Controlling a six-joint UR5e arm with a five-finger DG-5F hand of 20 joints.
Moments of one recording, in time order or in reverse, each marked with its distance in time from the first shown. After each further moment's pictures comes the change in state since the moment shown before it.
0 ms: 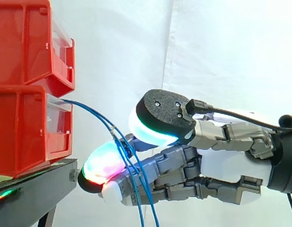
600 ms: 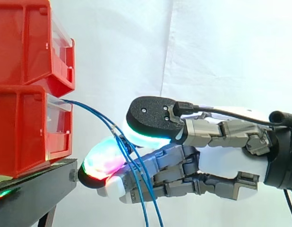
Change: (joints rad) arm -0.008 0.000 0.007 -0.001 0.000 0.003
